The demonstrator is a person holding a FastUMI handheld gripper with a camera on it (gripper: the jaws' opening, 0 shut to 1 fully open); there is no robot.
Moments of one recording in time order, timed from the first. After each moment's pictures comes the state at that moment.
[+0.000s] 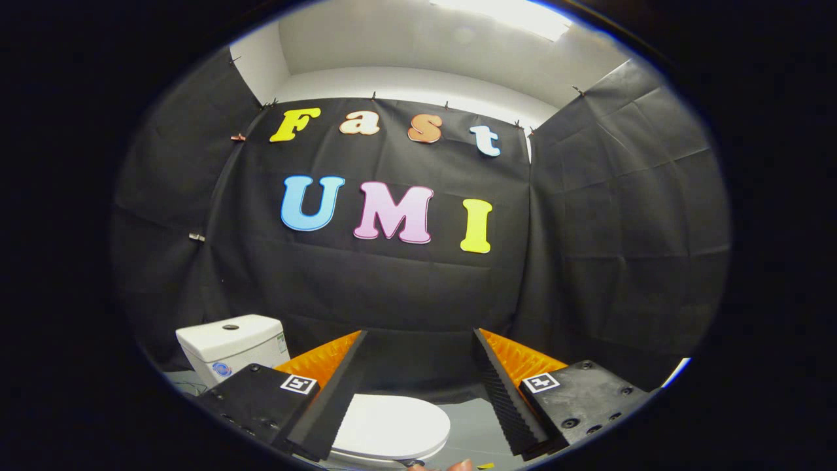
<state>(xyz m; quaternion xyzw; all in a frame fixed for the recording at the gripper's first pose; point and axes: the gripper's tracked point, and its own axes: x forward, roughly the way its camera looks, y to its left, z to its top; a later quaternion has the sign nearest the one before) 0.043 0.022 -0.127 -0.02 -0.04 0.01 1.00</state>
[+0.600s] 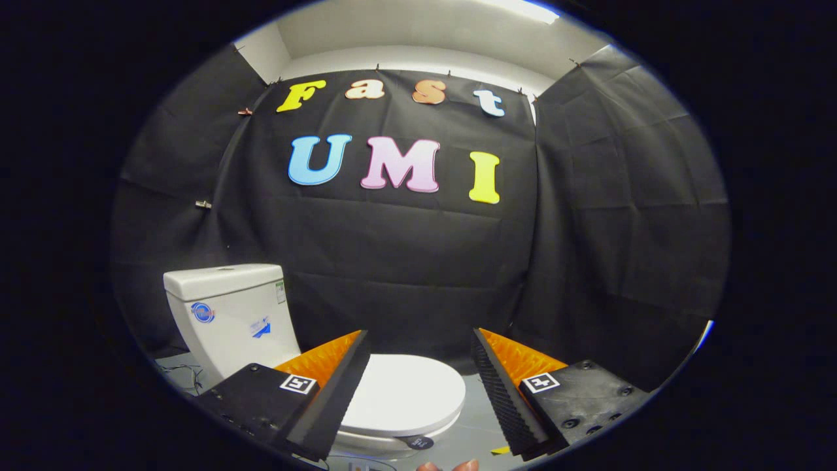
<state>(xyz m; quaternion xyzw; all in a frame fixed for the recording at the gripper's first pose) 0.050 0.013 -0.284 0.00 0.04 0.03 1.00</state>
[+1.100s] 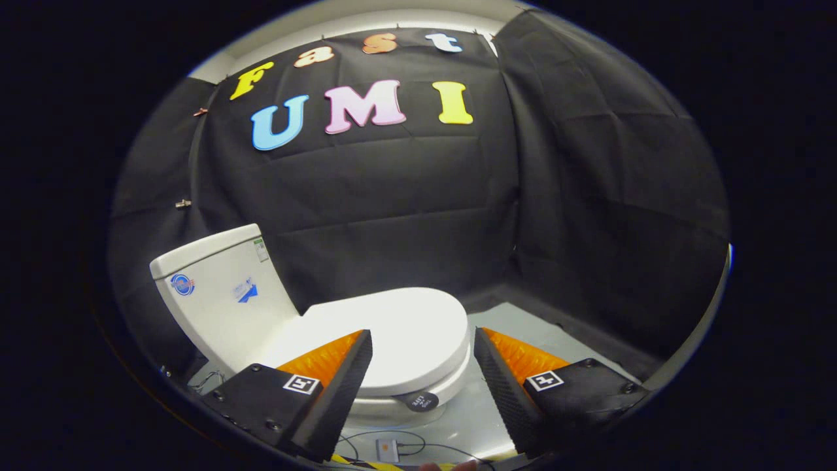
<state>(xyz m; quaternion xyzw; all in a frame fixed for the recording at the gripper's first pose) 0.061 -0.034 -0.413 0.10 0.19 0.01 0.98</state>
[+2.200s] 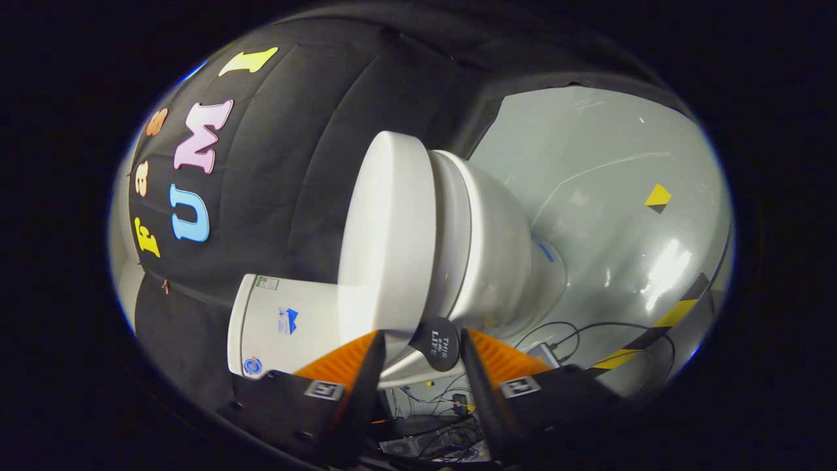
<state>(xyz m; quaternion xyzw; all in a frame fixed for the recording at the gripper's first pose) 0.072 -0.011 -0.574 0.51 0.43 0.05 0.74</state>
